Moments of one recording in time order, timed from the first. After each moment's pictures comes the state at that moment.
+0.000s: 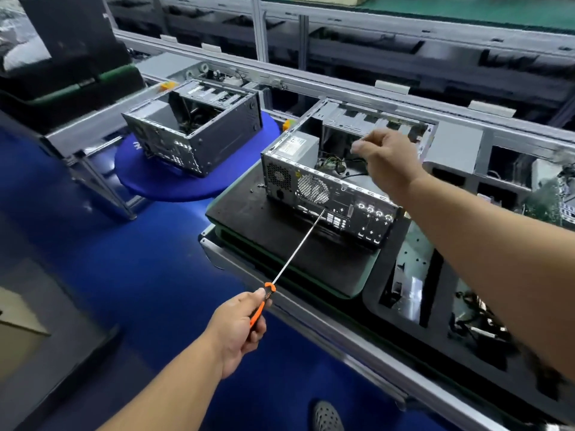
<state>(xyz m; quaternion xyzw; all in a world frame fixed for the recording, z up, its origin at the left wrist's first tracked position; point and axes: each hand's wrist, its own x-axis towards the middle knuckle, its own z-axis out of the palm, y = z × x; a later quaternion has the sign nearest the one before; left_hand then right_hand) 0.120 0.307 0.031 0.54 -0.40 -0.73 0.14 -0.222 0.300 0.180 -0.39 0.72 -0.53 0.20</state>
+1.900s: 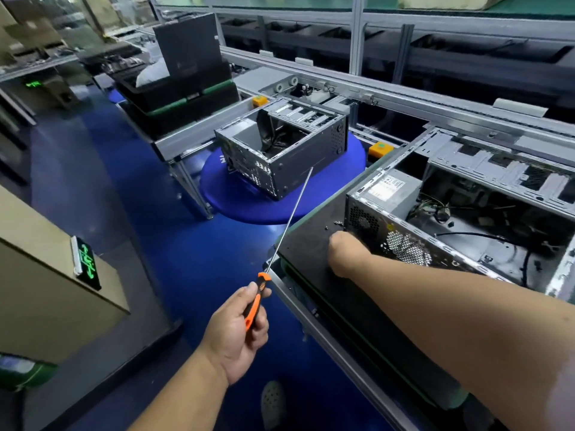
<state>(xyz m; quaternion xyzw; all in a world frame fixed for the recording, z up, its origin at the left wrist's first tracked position) 0.149 0.184 0.046 0.50 -0.31 -0.72 0.36 -0.108 0.099 0.024 -0.51 0.79 -0.12 0.33</state>
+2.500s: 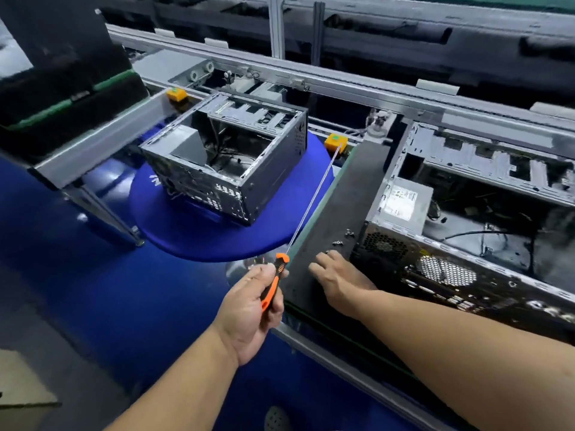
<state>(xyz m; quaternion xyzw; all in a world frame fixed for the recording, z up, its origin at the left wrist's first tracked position) 0.130 -0.017 0.042 0.40 -0.42 -0.79 0.20 -0.089 0.047 -0.029 -0.69 0.72 -0.06 0.06</state>
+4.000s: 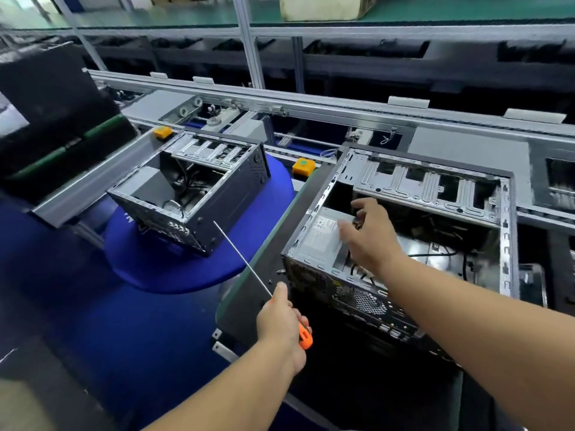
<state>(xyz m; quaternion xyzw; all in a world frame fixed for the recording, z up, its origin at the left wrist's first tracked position) -0.064 0.086 0.062 0.63 -0.23 -0.70 0.24 -0.276 0.097 0.071 -0.35 0.81 -0.44 0.15</state>
